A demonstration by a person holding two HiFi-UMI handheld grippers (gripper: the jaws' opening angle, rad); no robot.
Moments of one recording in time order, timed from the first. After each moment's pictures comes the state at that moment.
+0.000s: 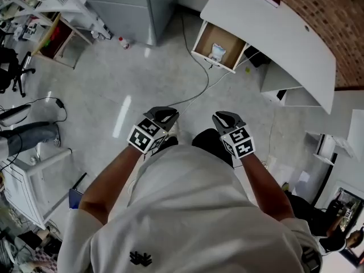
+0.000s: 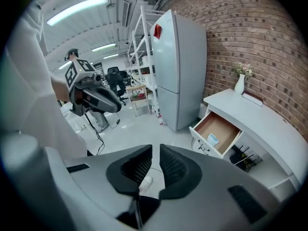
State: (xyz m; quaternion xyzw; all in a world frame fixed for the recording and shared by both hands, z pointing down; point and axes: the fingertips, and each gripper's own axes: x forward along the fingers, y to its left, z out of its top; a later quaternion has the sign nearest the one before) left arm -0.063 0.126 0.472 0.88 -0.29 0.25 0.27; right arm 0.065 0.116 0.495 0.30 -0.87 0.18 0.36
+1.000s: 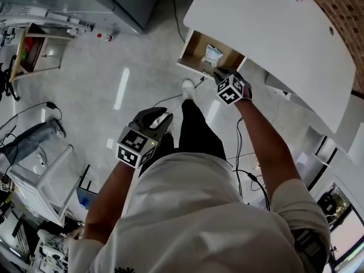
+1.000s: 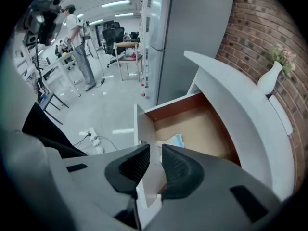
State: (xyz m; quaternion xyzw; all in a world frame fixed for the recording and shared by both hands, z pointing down) left arm -0.009 -0.184 0.547 0.84 -0.32 0.25 0.36; right arm 0.150 -0.327 0.746 0.22 -0.80 0.08 0.54
